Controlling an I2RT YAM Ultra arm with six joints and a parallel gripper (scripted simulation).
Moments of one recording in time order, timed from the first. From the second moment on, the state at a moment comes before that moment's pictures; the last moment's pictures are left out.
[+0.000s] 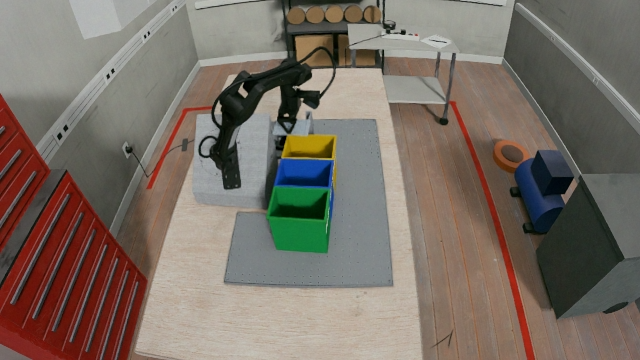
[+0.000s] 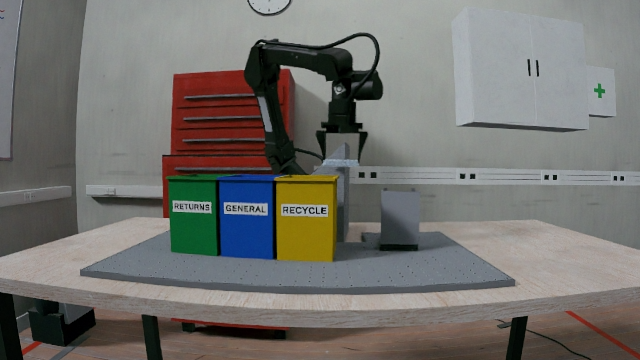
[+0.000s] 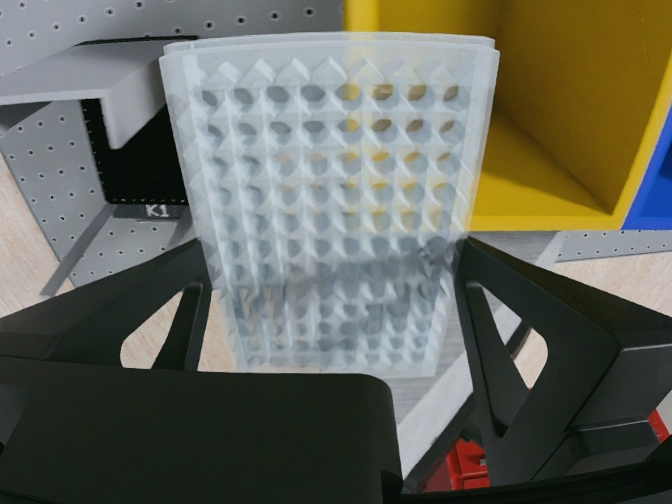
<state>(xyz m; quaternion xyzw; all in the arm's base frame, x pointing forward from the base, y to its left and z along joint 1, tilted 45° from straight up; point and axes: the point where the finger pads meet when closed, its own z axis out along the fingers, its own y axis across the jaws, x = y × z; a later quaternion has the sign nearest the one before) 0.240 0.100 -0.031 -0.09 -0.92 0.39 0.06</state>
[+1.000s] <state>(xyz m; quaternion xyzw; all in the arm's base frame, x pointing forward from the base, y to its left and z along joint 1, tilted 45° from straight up) 0.252 0.042 0.030 -0.09 -0.92 0.38 0.05</state>
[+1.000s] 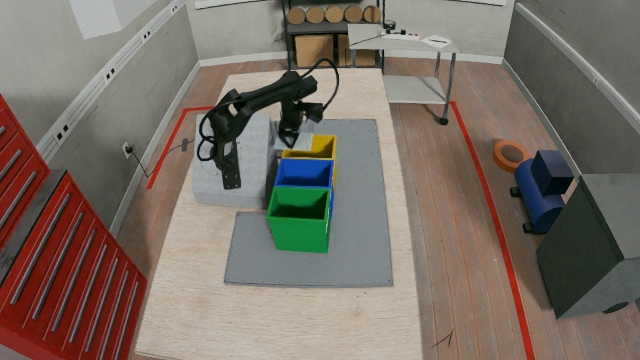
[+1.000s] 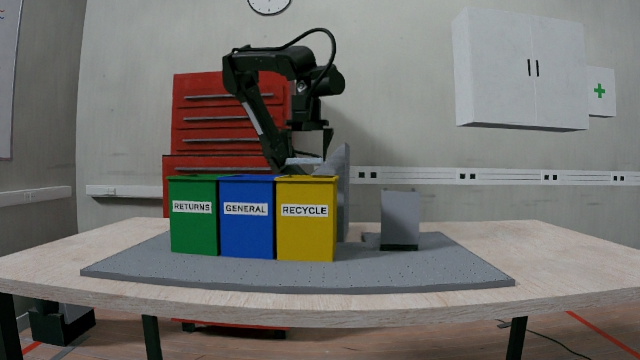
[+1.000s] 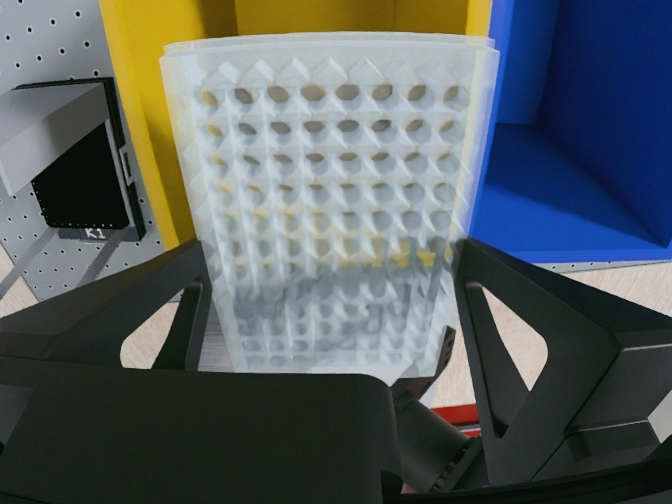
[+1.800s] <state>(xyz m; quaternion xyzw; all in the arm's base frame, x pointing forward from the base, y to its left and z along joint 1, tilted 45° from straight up) 0.260 -0.012 0.079 -0.10 -0.92 0.37 0.05</state>
